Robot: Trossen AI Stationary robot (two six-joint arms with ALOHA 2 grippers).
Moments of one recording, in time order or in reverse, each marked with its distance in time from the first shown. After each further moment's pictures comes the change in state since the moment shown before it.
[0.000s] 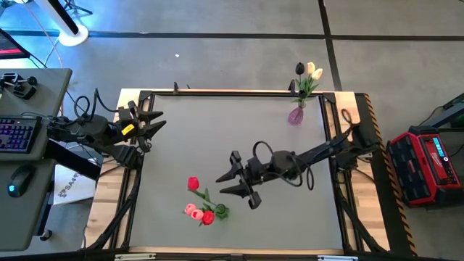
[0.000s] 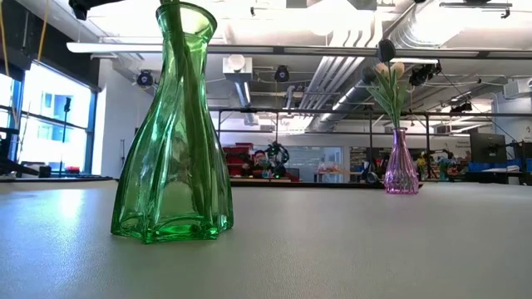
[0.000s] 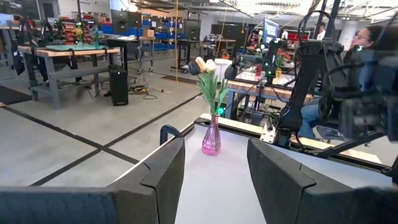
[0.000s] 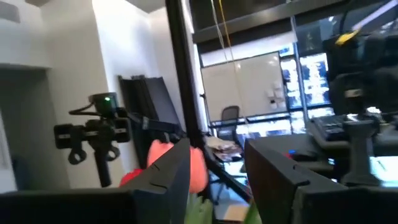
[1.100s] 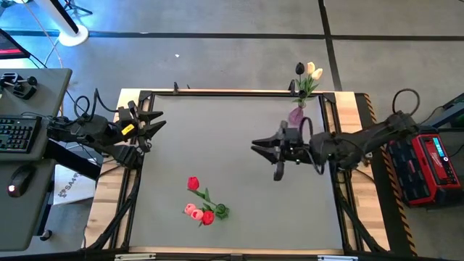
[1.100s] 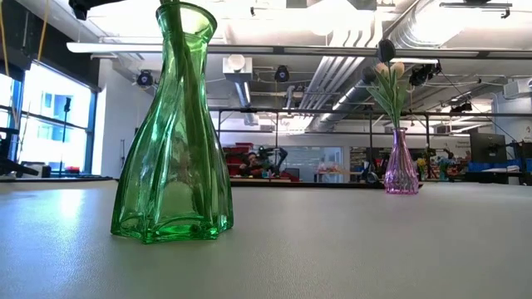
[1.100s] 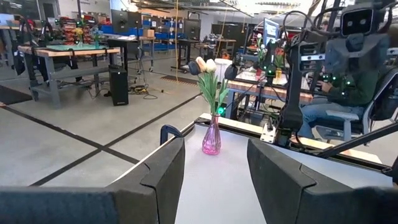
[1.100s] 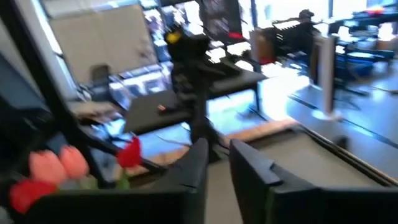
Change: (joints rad) left arm 0.000 0.000 0.000 0.000 0.000 0.000; right arm 0.054 -0.541 0.000 -0.880 0.585 0.037
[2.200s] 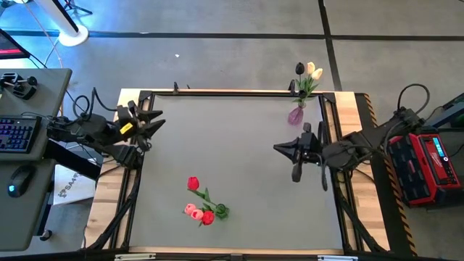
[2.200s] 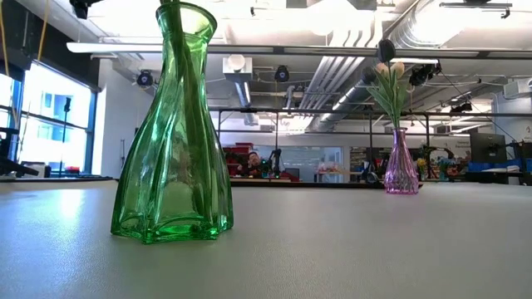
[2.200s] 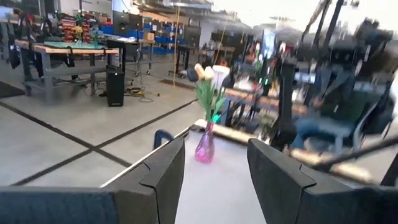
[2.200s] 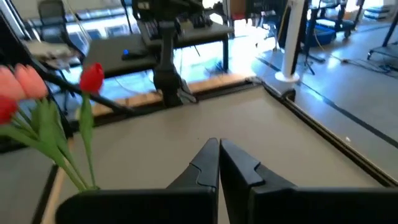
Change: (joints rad) left arm 0.000 0.001 0.000 0.036 0.000 -0.037; right arm 0.139 -0.170 0.000 -0.541 0.223 0.107
